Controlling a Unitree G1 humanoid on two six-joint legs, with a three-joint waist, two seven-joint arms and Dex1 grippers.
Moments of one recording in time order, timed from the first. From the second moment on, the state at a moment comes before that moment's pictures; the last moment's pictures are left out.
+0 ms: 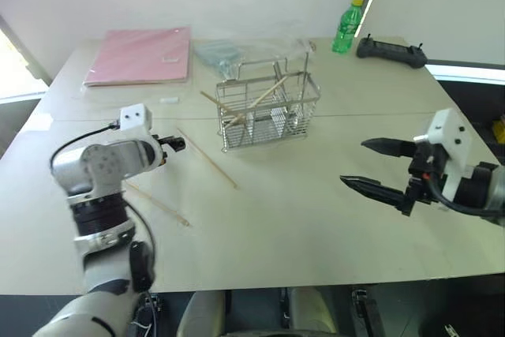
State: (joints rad) left arm -0.75 0.21 0.51 0.00 -0.44 1.44 0.25; right arm -0.10 -0.98 -0.50 -0.72 0.92 1.02 0.69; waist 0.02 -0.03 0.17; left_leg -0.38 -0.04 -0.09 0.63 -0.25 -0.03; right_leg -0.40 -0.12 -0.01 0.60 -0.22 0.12
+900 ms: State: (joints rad) left arm -1.24 0.09 0.80 0.83 -0.27 0.95 0.75; right arm -0.08 -0.92 -0.47 -0.72 0.96 0.98 0.57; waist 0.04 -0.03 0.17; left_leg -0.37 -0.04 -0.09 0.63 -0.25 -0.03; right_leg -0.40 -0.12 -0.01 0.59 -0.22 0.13
